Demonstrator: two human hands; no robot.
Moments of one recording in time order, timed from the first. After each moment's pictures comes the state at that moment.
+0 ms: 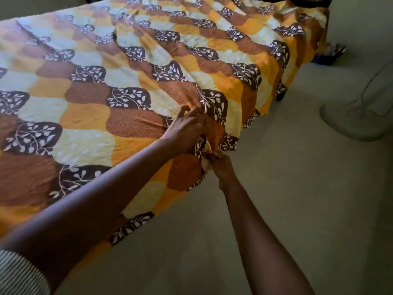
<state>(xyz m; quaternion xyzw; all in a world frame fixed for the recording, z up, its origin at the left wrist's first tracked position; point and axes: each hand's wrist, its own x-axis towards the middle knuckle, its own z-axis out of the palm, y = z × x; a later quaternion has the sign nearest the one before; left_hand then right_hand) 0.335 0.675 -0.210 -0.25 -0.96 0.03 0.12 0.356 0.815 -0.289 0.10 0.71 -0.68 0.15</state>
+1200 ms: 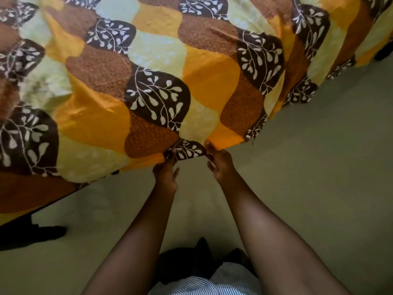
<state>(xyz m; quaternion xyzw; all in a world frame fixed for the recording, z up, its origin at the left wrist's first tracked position) 0.579 0.640 -0.363 0.56 -0.35 -0.73 0.18 0.492 0.730 -0.381 0.21 0.58 -0.69 0.38</state>
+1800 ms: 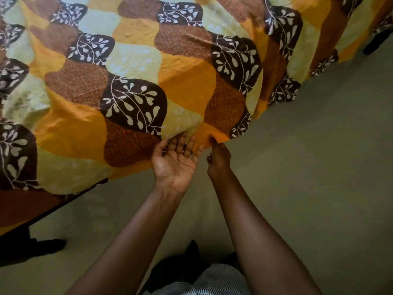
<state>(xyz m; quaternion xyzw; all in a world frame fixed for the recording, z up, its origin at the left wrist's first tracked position) 0.554 0.693 -0.273 0.35 -0.13 -0.91 0.17 0.471 0.739 -0.362 0.28 0.54 -0.74 0.28</state>
